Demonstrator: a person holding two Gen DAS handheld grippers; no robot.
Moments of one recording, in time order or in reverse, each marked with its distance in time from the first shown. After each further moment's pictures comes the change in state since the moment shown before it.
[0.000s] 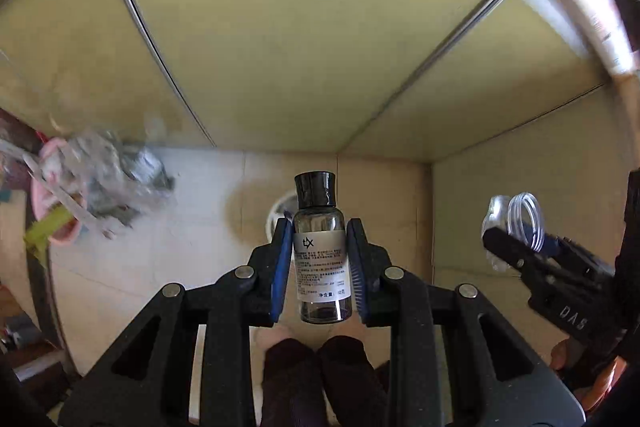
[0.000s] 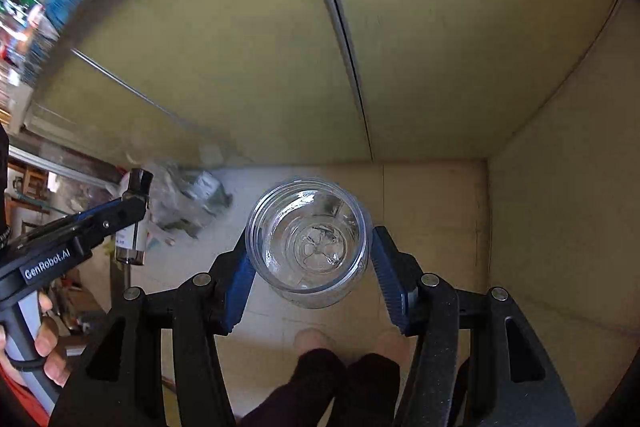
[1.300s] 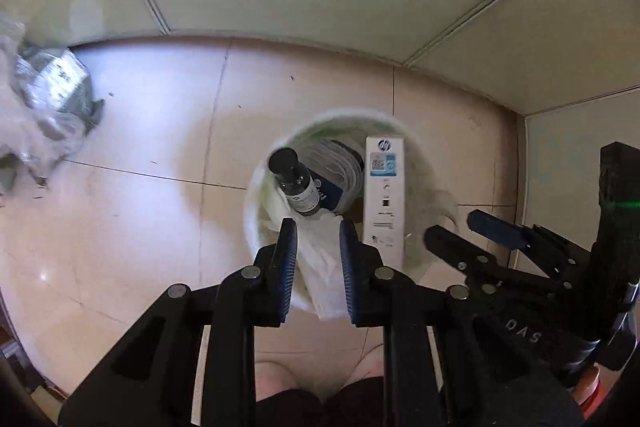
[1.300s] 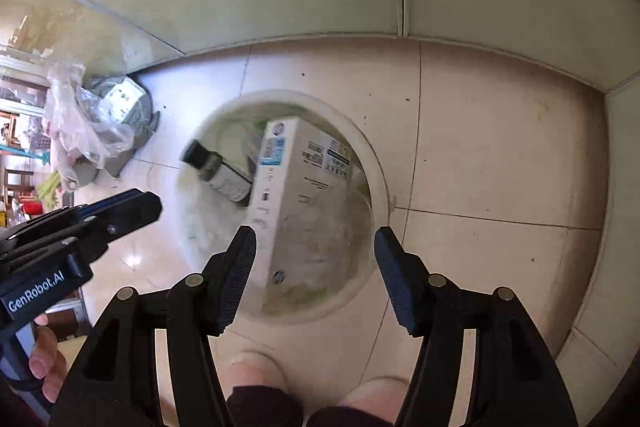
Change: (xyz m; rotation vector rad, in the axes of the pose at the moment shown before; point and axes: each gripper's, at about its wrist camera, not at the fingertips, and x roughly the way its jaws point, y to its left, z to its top) left arm 0.325 0.081 -0.063 -0.068 0.127 0.021; right arm 0.336 -0.071 -0.052 -0.094 0.217 0.033
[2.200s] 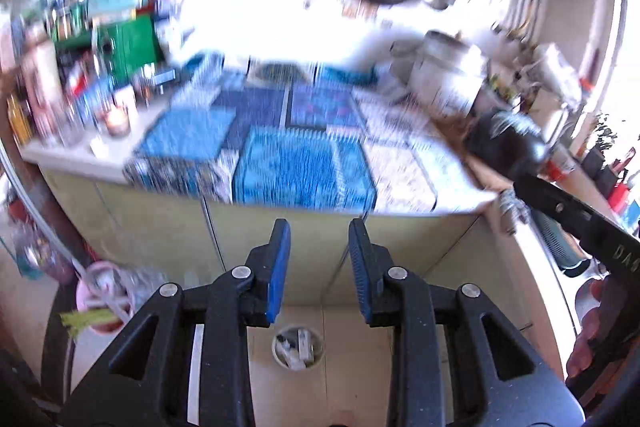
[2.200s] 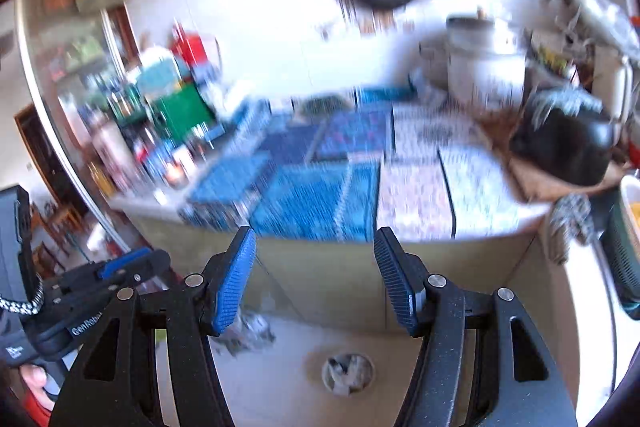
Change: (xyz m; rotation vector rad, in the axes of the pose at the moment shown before) left arm -0.718 -0.137 -0.112 0.161 -0.825 -0.021; right arm -0.710 0.202 -0.121 -0.148 -0.916 0.006
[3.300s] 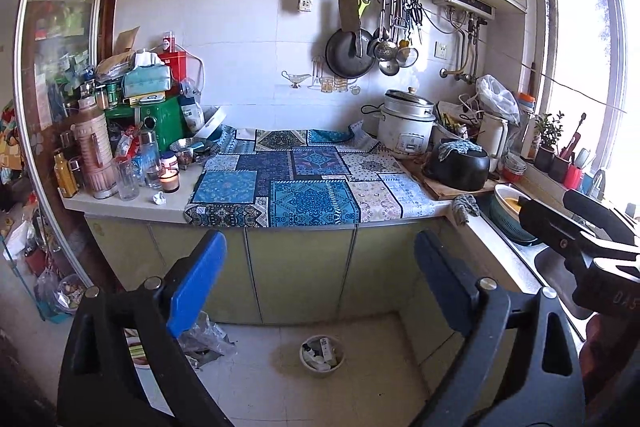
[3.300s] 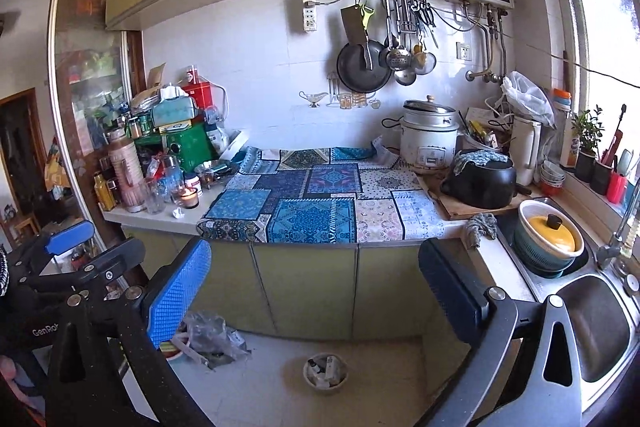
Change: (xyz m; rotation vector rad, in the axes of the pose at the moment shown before) left arm -0.251 0.028 -0.051 0.113 -0.190 -0.039; right arm -0.161 0.157 -0.053 -0.079 -0.169 -0.234
